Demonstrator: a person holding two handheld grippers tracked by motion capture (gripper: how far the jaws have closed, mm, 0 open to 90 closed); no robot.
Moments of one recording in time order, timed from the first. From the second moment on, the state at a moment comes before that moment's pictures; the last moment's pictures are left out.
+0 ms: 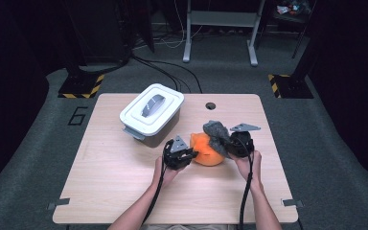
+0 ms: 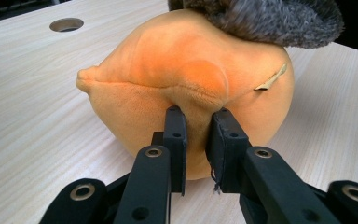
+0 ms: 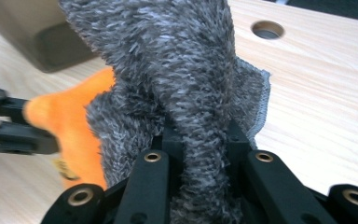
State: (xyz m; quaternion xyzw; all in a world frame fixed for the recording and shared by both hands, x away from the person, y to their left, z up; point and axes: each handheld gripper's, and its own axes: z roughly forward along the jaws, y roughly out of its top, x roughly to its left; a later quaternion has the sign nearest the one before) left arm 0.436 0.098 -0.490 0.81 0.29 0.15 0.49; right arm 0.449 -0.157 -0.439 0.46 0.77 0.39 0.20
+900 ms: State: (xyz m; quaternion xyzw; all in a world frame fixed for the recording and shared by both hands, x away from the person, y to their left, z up) left arm 0.435 0.098 -0.488 0.81 0.28 0.15 0.49; right arm 0.465 -0.196 -0.498 0.54 0.76 0.33 0.16
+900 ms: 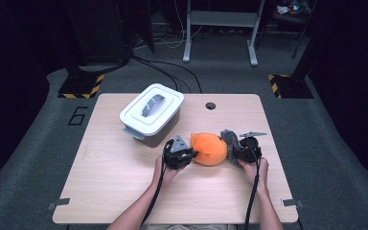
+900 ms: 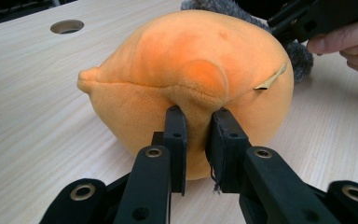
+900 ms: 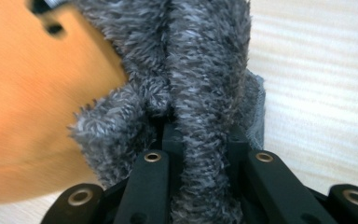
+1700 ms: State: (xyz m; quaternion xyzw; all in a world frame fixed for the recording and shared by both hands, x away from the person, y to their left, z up) left arm 0.436 0.090 -0.479 0.82 0.27 0.16 0.49; right arm 0.442 -0.157 -0.396 0.44 0.77 0.43 0.18
